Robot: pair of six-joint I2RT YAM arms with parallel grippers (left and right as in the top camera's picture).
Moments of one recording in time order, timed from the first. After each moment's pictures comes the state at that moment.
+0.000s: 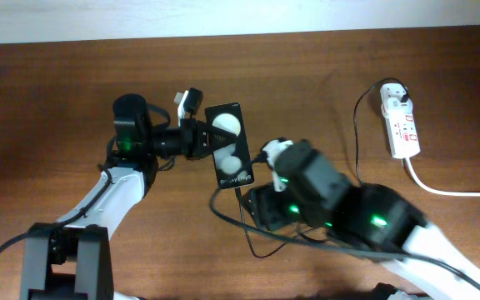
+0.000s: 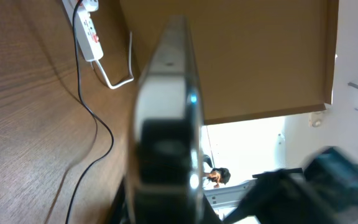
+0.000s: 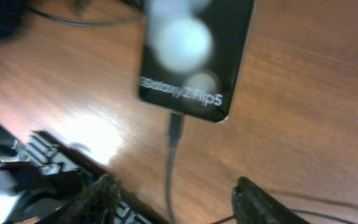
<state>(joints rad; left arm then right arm) -0.13 1.65 0.87 0.51 1.42 -1.04 0.81 1.18 1.30 -0.99 -0.12 0.52</state>
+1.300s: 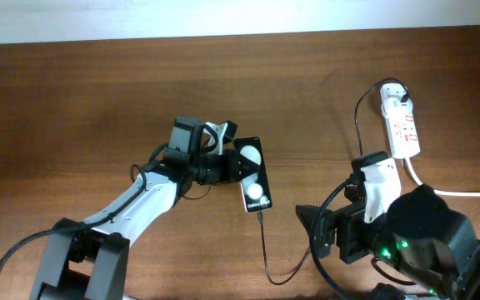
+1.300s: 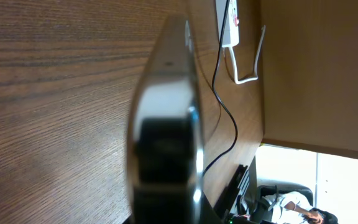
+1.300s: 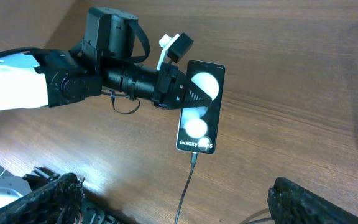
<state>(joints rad) -0.37 1.65 0.87 -0.05 0.83 -0.58 0.81 0.86 1.40 -1.20 0.10 0.52</state>
